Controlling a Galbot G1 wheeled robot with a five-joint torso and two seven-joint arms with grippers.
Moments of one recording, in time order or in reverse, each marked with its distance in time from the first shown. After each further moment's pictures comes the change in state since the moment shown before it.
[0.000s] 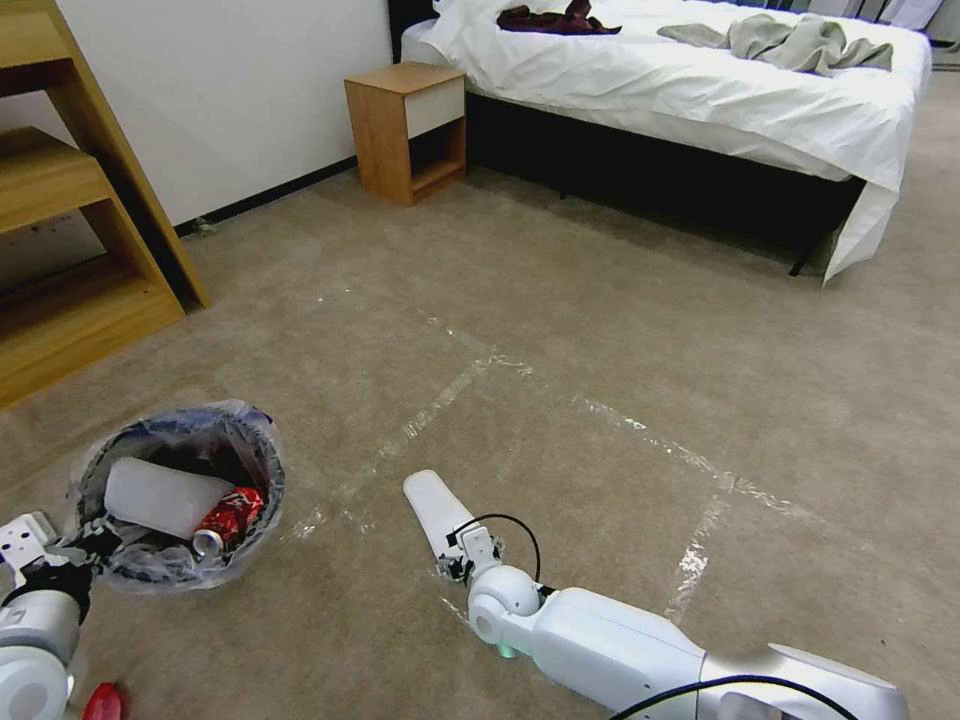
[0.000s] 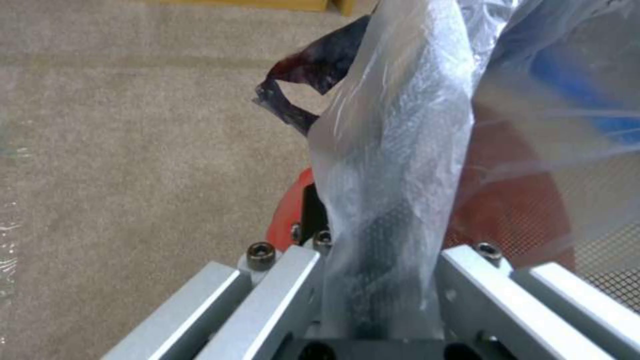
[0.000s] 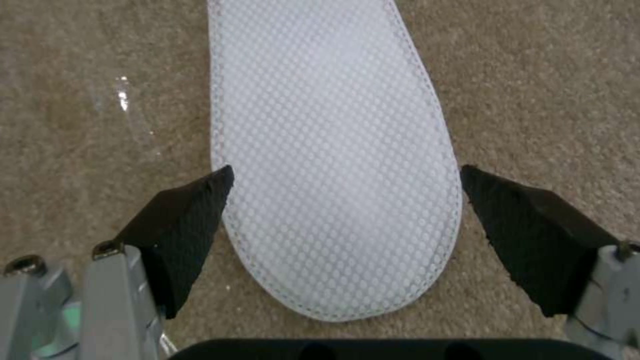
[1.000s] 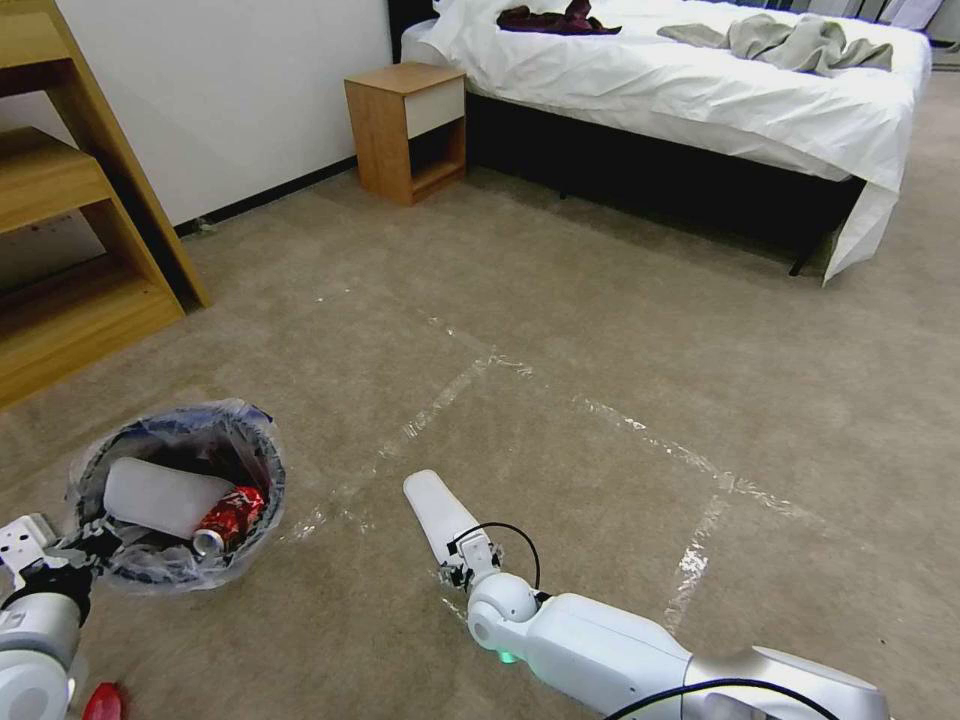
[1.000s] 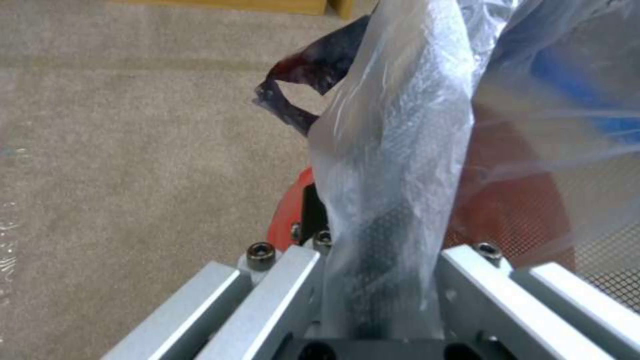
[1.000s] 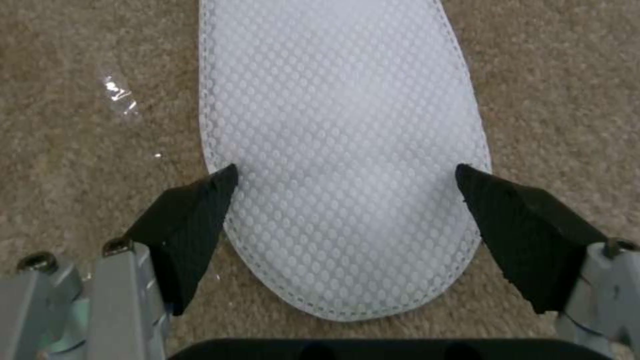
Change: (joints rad) left arm 0.008 -0.011 -0.002 -0.018 0.002 -0.004 -0.003; right arm -0.009 0.045 -0.022 -0.106 -0.038 0.022 -0.044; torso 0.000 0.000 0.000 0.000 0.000
